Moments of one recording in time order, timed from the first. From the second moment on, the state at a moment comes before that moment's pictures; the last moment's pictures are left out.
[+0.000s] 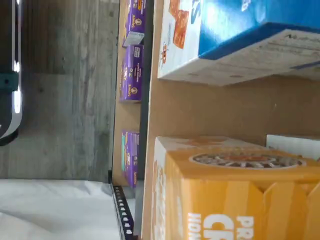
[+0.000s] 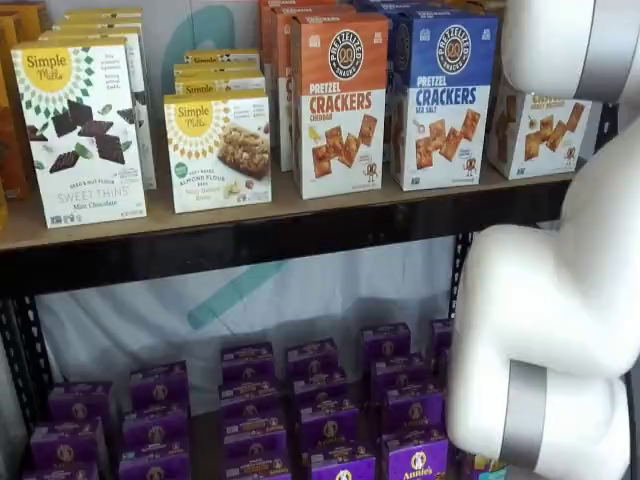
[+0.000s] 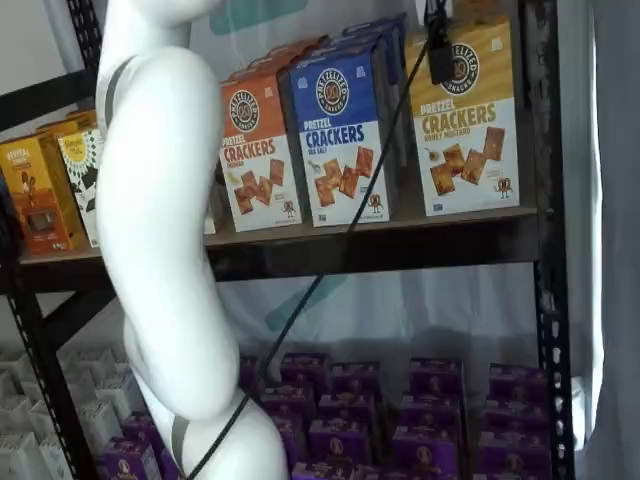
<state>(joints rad) -0.63 -0.14 -1.77 0.10 1.70 -2.18</state>
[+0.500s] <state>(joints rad) -0.63 -0.15 -1.75 0.11 1.69 -2.18</state>
